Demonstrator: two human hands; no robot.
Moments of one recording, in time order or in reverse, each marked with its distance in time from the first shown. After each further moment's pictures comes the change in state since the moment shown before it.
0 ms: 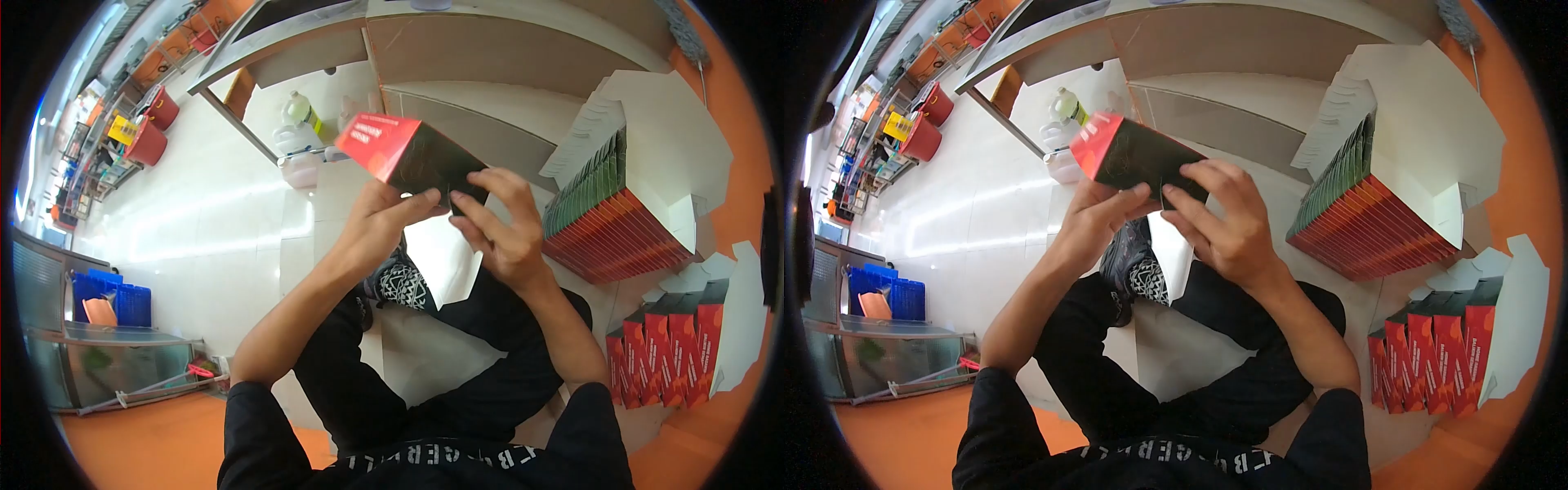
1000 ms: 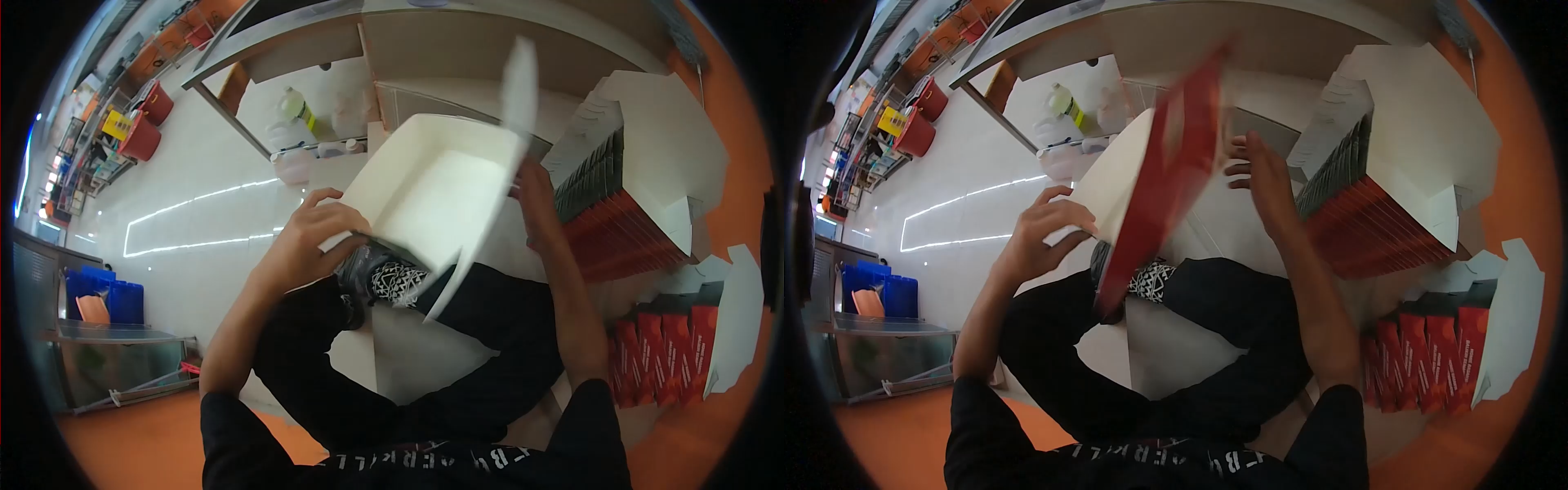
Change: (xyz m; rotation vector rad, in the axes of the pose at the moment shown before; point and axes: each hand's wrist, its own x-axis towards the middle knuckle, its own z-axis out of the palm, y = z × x) left_hand -0.035 0.014 -0.076 1.155 -0.219 0.486; right_hand -0.019 0.065 0.007 0.752 0.075 1.226
